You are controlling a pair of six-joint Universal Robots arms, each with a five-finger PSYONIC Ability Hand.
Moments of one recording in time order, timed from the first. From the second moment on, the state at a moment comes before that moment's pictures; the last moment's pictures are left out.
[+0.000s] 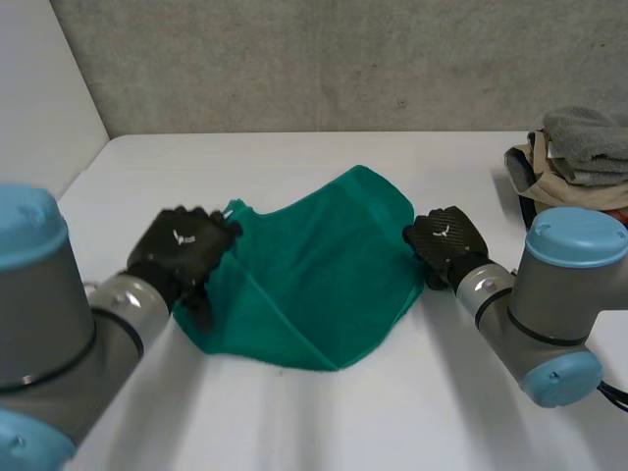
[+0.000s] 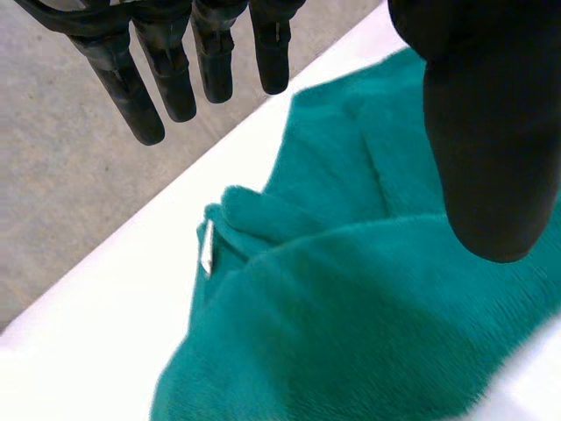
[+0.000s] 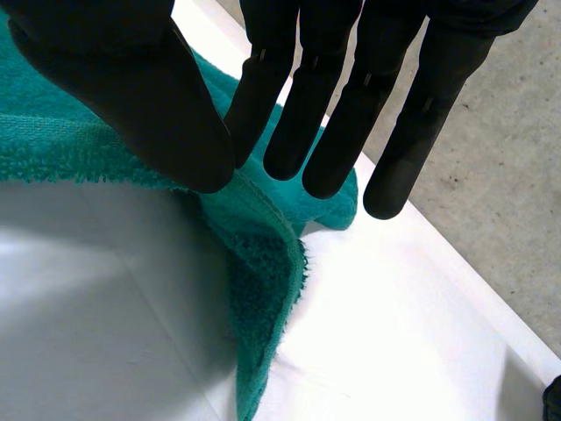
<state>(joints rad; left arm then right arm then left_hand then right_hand) 4.21 -1.75 -1.68 3.13 -1.61 3.52 1.97 -1.01 1.57 -0.32 1.41 2.64 0.26 0.26 0.26 0.25 0.07 1.12 1.17 1.18 1.20 0.98</state>
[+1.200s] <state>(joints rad) 4.51 -1.61 -1.55 3.01 -1.40 3.66 1.77 -1.49 1.34 0.29 1.38 2.40 1.15 1.19 1.19 1.20 1.00 1.13 1.17 1.19 1.20 0.99</state>
